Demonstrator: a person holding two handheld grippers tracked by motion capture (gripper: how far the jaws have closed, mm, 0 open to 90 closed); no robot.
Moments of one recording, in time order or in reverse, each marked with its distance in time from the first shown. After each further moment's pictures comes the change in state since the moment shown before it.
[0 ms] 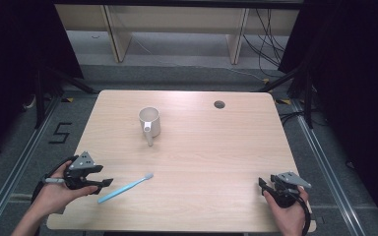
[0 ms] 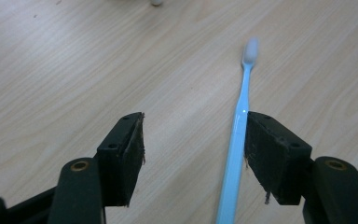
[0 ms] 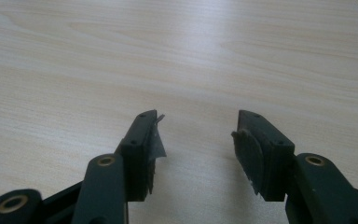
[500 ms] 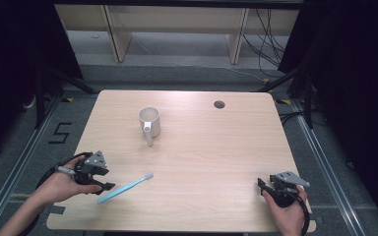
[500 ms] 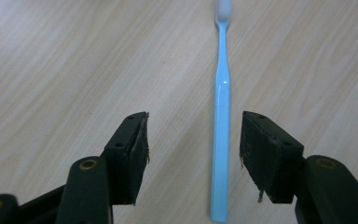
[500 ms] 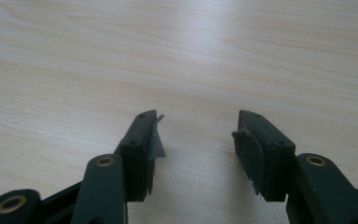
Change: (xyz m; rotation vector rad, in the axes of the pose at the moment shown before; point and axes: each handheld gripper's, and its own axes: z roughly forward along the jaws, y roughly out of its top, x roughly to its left) left arm 0.003 0.022 0.017 0.257 -0.139 0.144; right arm 0.001 0.001 0.002 0.025 0.010 -0.013
